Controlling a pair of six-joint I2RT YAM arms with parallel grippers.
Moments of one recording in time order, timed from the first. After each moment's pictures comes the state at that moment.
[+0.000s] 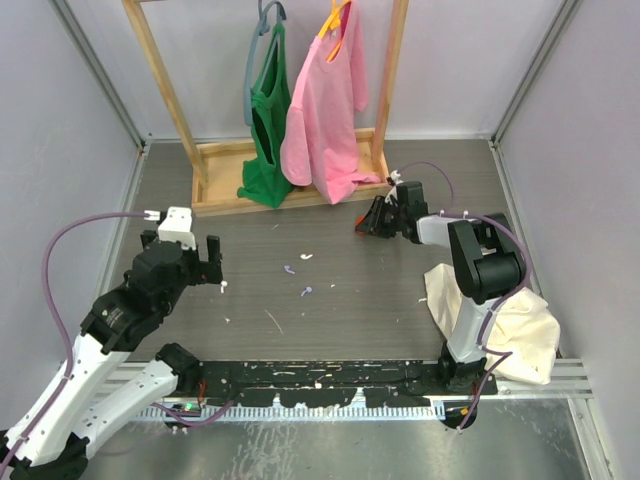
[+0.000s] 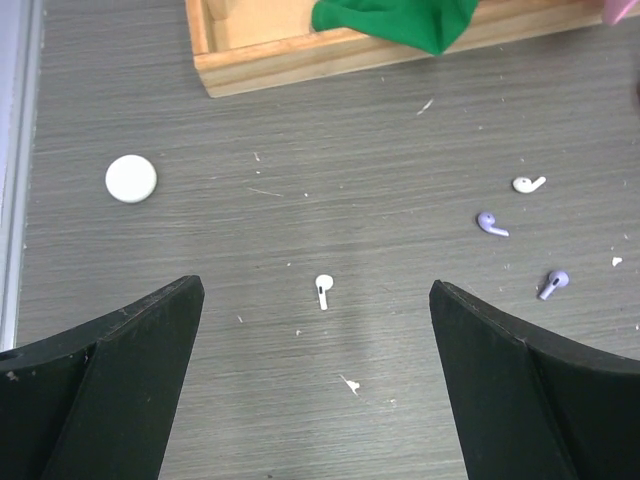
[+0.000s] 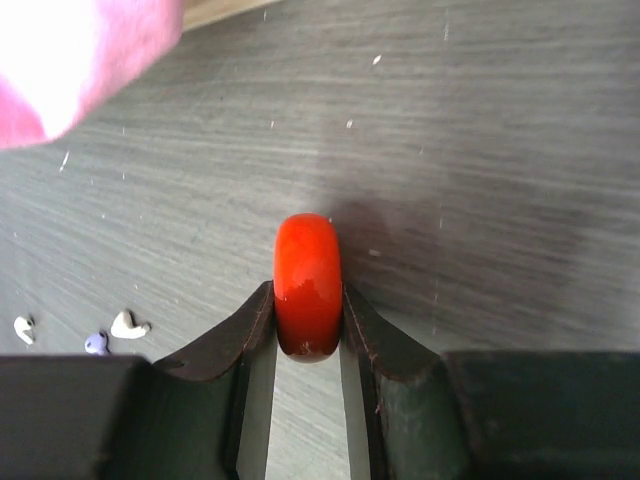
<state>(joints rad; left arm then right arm) -0.60 0.63 0.89 -0.78 -0.46 -0.22 0.23 1.86 0.94 0.17 -0.42 0.51</state>
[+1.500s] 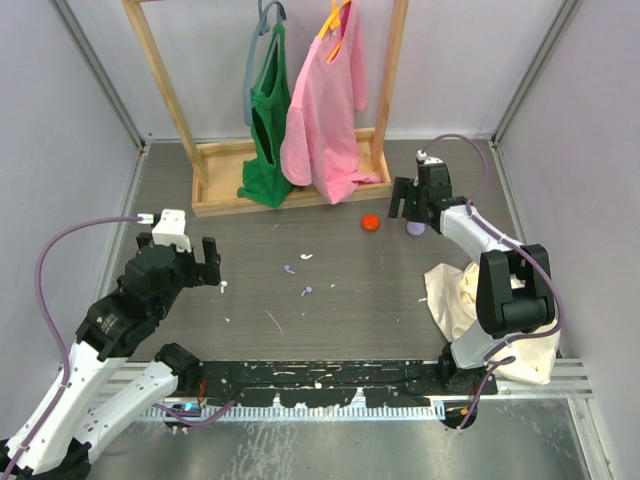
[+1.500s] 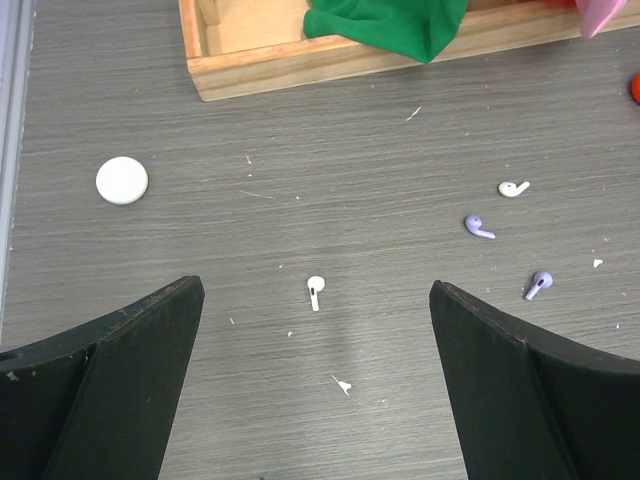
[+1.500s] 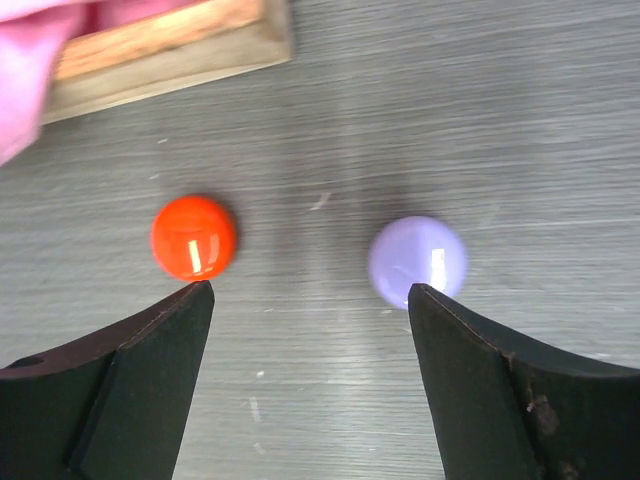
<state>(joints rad) -0.56 0.58 0.89 -0.77 -0.42 -0.23 0.16 1.61 1.05 -0.22 0.00 0.27</state>
